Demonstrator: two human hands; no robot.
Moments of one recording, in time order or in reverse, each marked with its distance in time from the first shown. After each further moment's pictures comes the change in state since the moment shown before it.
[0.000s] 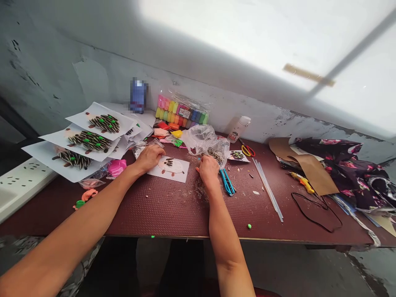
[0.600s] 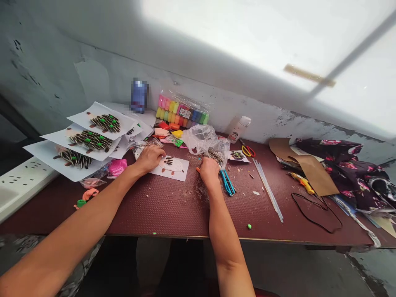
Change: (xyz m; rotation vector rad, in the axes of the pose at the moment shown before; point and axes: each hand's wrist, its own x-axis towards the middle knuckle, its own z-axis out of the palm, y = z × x) left_hand -0.006 0.015 -0.014 0.069 -0.046 -0.057; right_hand -0.002 -0.002 -0.005 -0.096 -0.122 0.006
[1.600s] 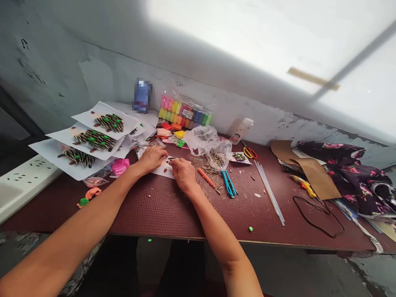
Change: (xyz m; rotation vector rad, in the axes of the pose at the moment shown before) left_hand 0.000 -0.002 0.002 0.003 -0.006 0.037; right_hand -0.021 -0.066 0.030 0.464 0.235 -0.517
